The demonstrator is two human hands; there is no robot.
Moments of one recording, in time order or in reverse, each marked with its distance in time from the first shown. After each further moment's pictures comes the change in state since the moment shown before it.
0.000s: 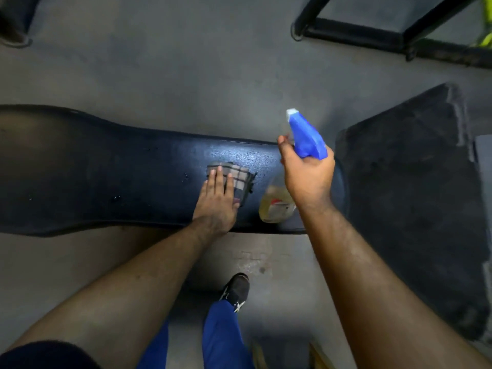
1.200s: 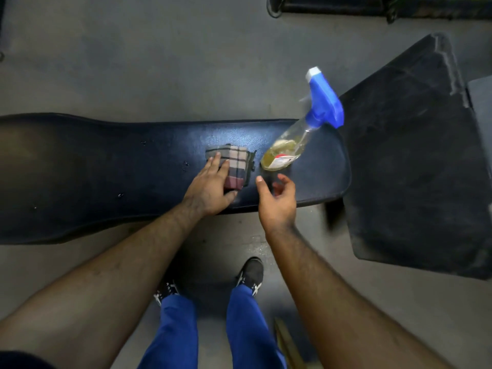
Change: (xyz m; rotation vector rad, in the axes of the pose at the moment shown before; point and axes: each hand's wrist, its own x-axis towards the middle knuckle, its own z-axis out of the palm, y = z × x) left_hand -0.015 -0.040 -0.023 -0.205 -0.044 0.148; right_hand -0.107 0.093 0.039 0.112 0.042 0.463
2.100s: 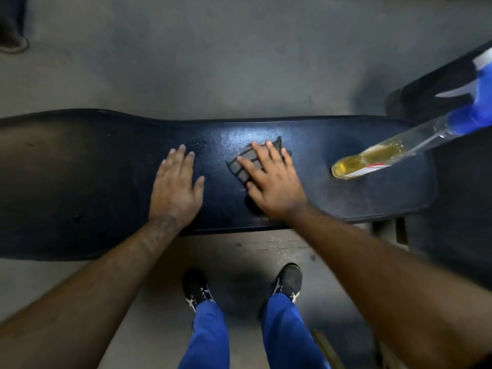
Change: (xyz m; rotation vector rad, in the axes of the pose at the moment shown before) left_hand -0.022 -0.177 -0.033 0.081 0.399 -0.131; right_hand 0.050 0.015 0.138 -1.195 -0.473 -1.107
